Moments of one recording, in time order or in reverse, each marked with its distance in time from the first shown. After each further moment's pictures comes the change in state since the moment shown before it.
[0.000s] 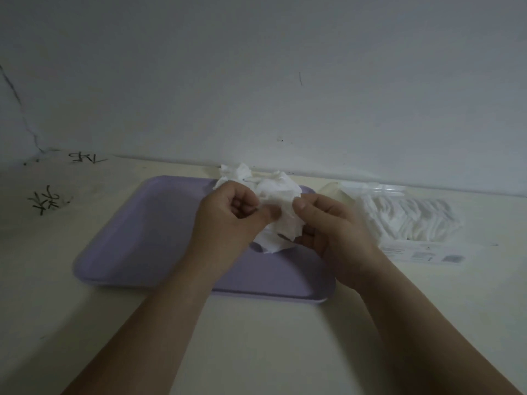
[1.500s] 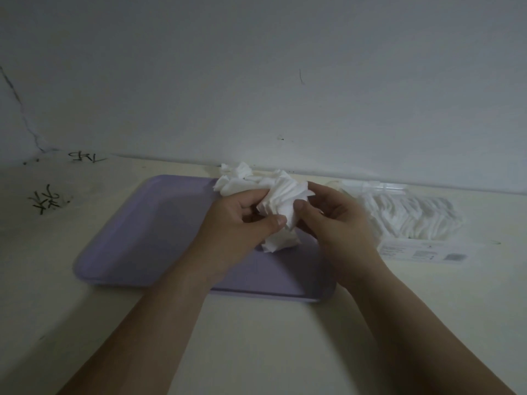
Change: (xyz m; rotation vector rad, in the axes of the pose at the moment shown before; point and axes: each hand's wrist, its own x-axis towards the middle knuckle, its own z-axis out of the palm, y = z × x) left_hand -0.002 0.003 -0.001 -0.135 -0.308 -0.022; right_hand 0.008 0.014 0.002 -0.197 0.282 -0.252
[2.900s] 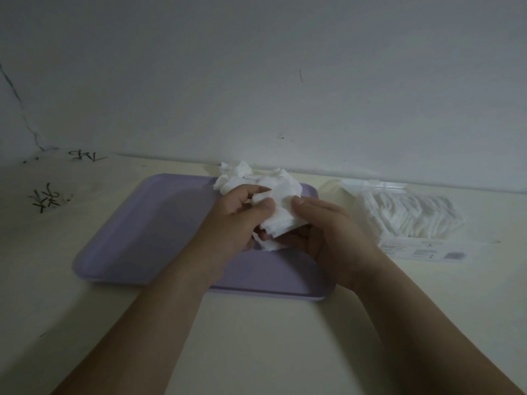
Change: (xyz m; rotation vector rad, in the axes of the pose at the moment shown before) left_hand 0.001 0.008 0.003 -0.112 0.085 -0.190; right_hand -0.008 -0.016 0.001 0.248 -0.324 0.342
